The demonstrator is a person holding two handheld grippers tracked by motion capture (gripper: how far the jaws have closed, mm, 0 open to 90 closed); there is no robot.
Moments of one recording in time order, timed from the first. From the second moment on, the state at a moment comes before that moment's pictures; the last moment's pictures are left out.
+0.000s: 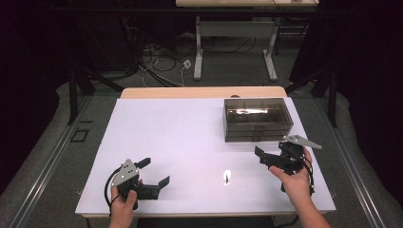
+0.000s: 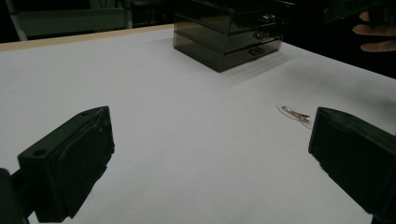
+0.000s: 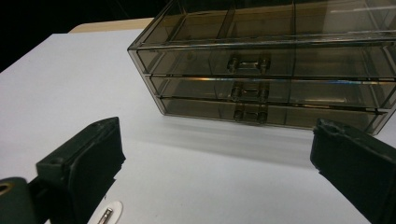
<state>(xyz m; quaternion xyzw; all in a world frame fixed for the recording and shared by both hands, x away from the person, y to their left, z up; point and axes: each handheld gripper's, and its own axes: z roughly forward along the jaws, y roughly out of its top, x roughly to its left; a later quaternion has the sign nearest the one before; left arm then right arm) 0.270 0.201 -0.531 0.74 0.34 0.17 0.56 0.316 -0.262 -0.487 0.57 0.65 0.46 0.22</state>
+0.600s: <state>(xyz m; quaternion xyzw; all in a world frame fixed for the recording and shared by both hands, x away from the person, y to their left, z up) 0.271 0.199 -0.533 0.74 0.33 0.17 0.56 0.340 -0.259 -0.483 0.59 0.64 0.46 0.18</state>
